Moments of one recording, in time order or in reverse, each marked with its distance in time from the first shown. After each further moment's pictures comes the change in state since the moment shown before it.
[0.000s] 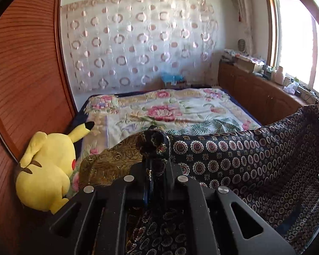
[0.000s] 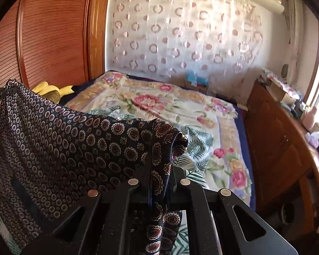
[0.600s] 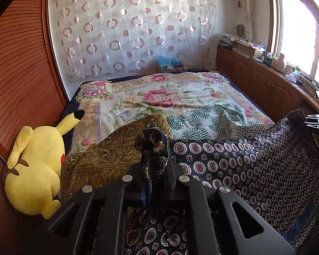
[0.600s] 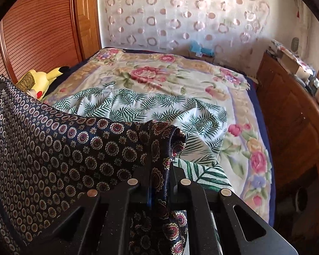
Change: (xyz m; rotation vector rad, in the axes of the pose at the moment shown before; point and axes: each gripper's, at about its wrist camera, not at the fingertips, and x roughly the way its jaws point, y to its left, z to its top) left arm 0.046 -0.005 0.001 0.019 0.101 -0.027; right arm 0.064 -0.017 0.021 0.043 0.139 0.078
